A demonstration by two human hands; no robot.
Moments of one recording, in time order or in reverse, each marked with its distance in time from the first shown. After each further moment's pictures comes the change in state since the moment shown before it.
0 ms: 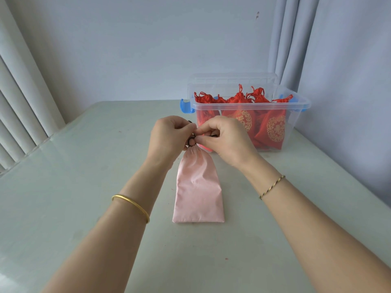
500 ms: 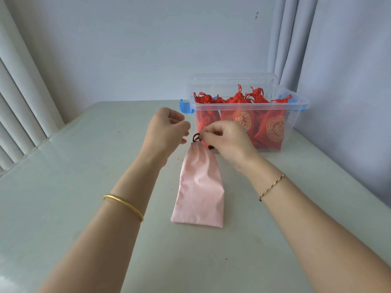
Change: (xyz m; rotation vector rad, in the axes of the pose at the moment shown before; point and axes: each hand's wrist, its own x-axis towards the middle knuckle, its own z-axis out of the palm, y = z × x) left_hand 0.002 0.012 -0.009 -0.039 0.003 -0.076; right_hand -0.001 0.003 -0.001 0.162 -0.025 0.196
